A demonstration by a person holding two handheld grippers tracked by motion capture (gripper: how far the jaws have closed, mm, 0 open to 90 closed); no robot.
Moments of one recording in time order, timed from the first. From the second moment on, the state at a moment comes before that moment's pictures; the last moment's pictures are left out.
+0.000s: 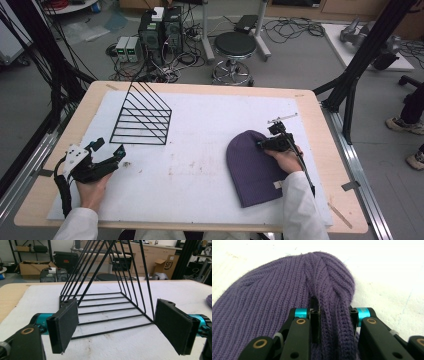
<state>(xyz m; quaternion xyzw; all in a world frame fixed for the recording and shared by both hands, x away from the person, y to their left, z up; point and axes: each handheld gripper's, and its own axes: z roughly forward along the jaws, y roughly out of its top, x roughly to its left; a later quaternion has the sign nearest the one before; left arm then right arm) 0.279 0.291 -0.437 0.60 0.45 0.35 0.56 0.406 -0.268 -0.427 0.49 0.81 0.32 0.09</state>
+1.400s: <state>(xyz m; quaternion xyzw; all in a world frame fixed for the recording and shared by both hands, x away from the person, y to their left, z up) 0.280 0.290 -0.437 0.60 0.45 0.34 0.57 0.355 -0.267 -0.355 0.41 0.70 0.52 0.25</state>
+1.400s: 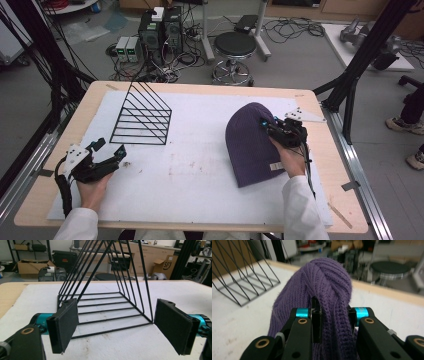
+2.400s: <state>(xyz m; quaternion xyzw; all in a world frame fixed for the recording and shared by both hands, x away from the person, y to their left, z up) 0.282 0.289 -0.435 0.58 0.45 0.31 0.60 0.332 -0.220 -0.286 0.31 0.59 0.68 0.31</state>
